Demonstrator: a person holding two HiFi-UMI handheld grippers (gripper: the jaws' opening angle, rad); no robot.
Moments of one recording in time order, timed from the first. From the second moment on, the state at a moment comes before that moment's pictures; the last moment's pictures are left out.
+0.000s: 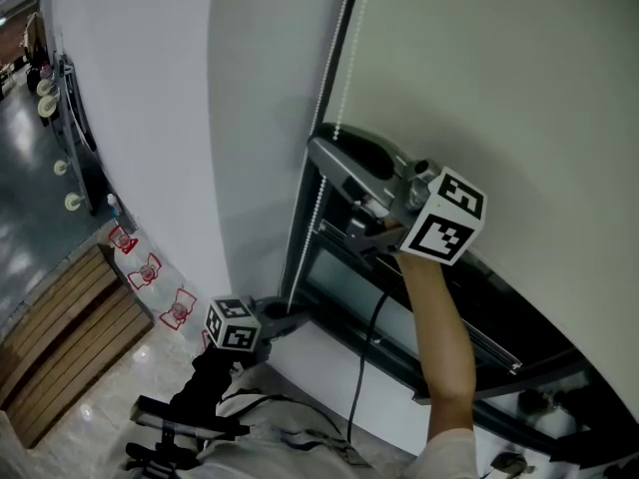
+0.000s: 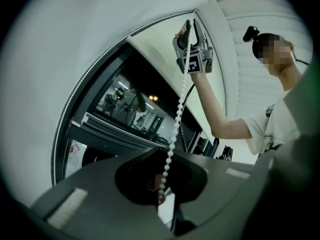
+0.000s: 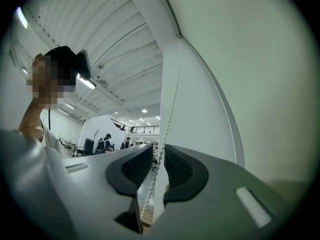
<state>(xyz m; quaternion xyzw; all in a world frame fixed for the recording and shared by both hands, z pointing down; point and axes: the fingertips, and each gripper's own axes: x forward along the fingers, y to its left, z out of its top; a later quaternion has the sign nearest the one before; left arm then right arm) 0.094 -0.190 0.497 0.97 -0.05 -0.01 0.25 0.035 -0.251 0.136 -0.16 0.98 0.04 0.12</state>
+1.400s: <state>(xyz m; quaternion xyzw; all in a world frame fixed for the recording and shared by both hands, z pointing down) 0.094 -0.187 0.503 0.97 -0.05 0.00 0.26 0.041 -0.251 0.100 -0.17 0.97 0.04 0.16</state>
